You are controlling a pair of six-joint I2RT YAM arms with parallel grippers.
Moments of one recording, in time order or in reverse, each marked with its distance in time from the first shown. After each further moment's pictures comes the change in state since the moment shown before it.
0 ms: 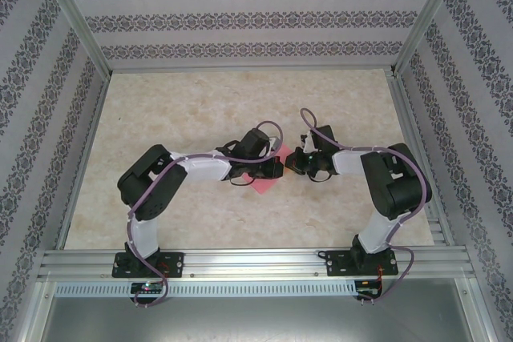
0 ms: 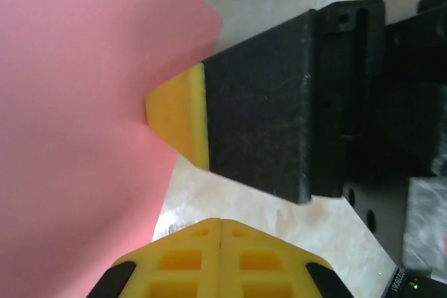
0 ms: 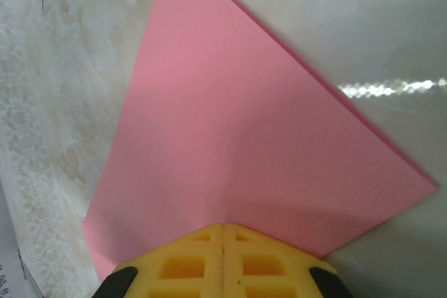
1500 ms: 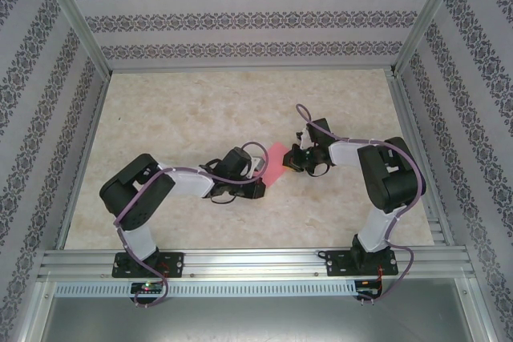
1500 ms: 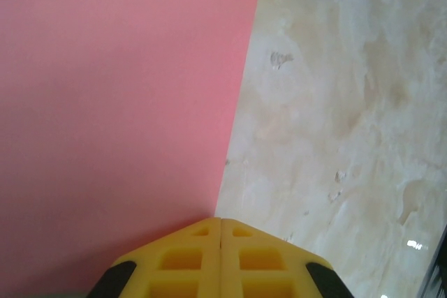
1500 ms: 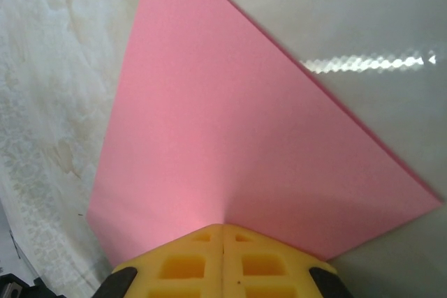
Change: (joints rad) left arm 0.003 -0.163 -0.336 0.091 0.016 0.116; right arm -0.001 0.068 0.130 -0.174 -0.029 -0.079
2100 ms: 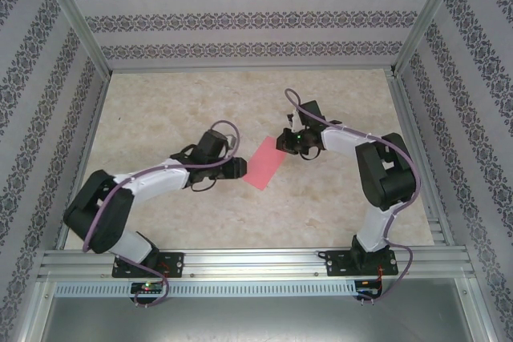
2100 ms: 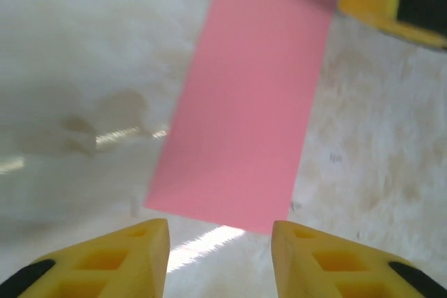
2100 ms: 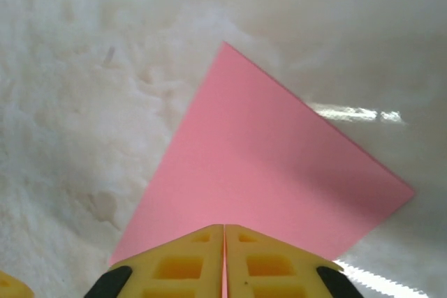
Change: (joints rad) left arm 0.192 -0.273 0.031 -0.278 -0.193 -0.035; right arm 0.079 0.008 0.236 -0.138 0.155 -0.083
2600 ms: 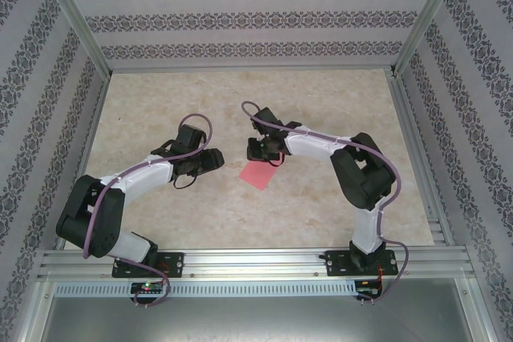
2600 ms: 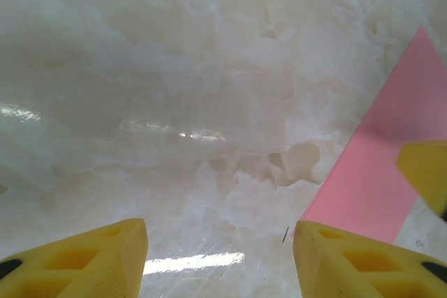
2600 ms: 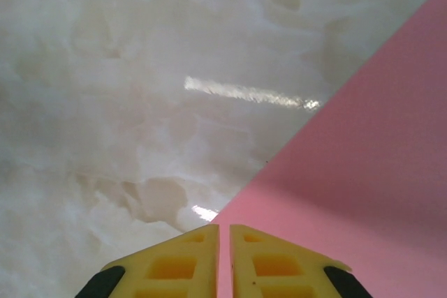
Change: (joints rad) left arm 0.177 -0.030 -0.026 -0.125 -0.059 -0.107; right arm 0.288 0.141 0.198 -0.150 0.249 0.105
